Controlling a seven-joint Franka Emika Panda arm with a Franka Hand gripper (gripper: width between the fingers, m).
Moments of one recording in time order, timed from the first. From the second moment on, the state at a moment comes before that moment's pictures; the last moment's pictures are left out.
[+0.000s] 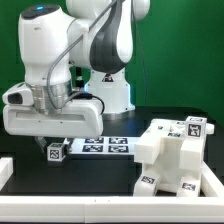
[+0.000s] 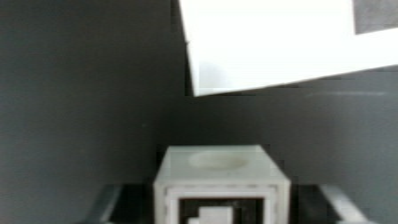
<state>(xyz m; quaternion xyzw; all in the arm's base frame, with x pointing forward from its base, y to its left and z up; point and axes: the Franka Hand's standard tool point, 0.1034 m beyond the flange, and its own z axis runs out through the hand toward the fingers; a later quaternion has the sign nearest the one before) 0.396 -0.129 0.009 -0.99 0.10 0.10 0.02</state>
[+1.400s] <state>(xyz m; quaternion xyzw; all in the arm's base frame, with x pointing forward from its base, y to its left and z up) 0.396 -0.134 0.008 -0.84 0.17 0.51 0.09</state>
